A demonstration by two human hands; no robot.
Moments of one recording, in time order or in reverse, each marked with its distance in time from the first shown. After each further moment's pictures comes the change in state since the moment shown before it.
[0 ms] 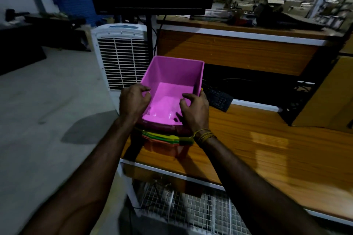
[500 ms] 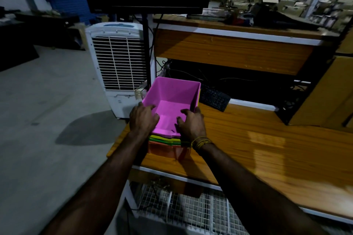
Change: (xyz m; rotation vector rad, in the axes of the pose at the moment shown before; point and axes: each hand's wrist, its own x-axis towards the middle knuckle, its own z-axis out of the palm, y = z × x) left_hand -0.023 -0.027 0.066 0.307 -0.289 -0.038; right_hand -0.001 0.045 0.026 -0.337 -0.215 0.054
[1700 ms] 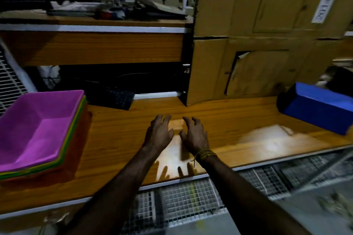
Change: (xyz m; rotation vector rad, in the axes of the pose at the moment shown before) left_hand -0.135 0.393 0.151 -0.252 -0.253 0.476; right_hand -0.087 0.340 -0.202 -0.133 0.194 0.308
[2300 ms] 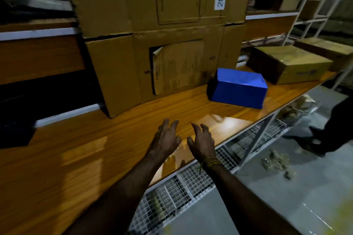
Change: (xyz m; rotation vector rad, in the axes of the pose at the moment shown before) left_hand 0.046 0.258 0.182 -0.005 -0.305 0.344; right_hand 0.002 0.279 -0.122 -0.005 0.161 0.387
